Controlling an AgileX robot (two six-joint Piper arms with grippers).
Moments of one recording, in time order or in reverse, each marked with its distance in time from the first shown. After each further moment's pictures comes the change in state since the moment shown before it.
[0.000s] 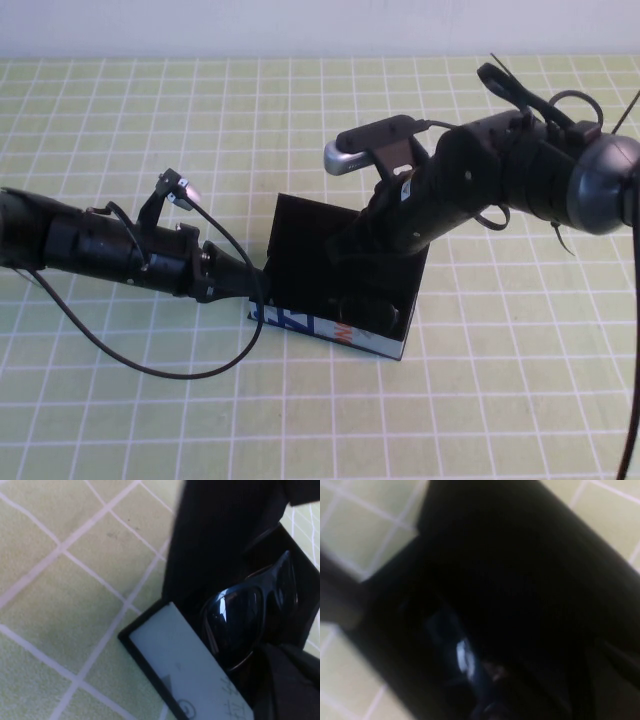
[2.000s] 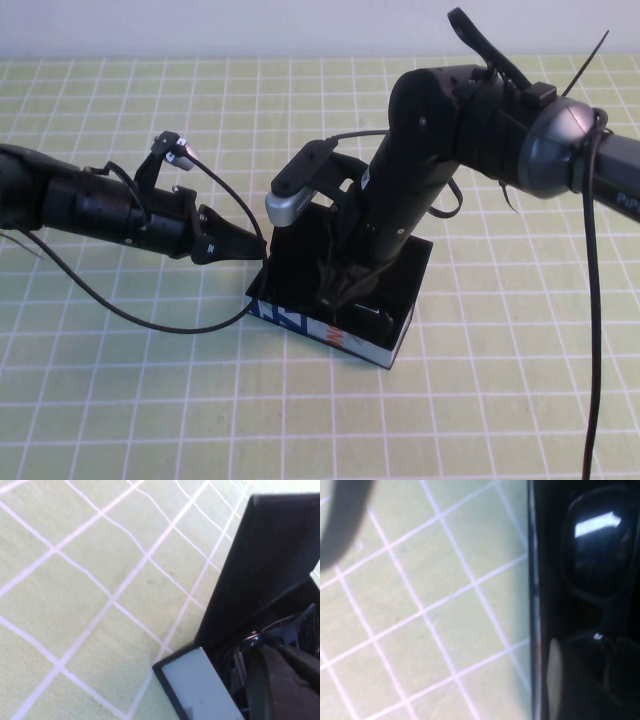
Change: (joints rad) right arm 0.033 0.101 -0.272 0.164 0.485 -0.572; left arm 0.000 0.003 -0.149 0.064 -0.007 -0.169
